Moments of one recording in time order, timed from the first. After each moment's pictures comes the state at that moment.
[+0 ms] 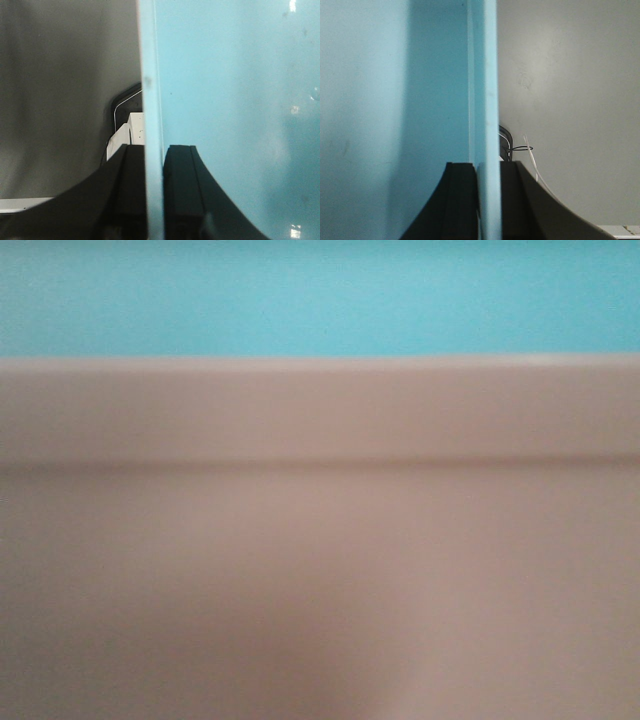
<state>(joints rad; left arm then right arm) -0.85 1.35 -1.16 0.02 1.27 -0.76 0.93 1.35 -1.16 -0.18 1.25 0.97</state>
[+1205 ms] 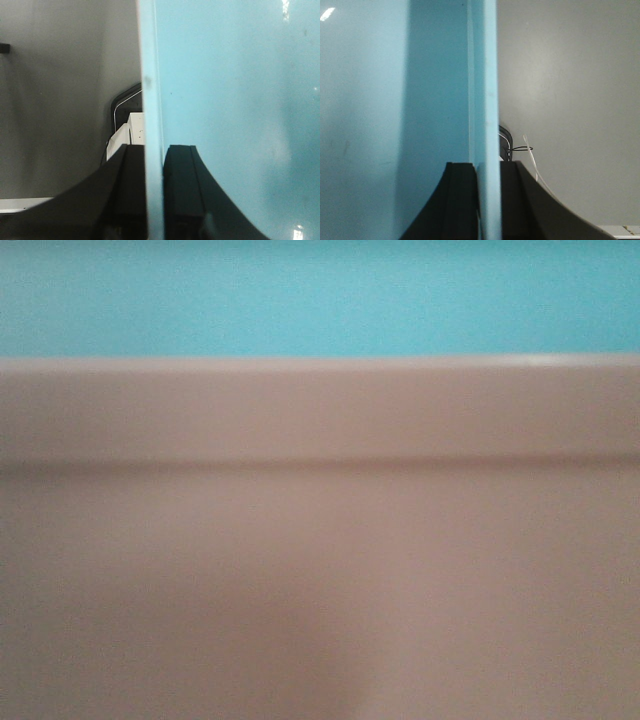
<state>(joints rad) -0.85 1.35 -1.16 0.02 1.27 -0.76 0.93 1.35 -1.16 -0.18 1.25 0.97</state>
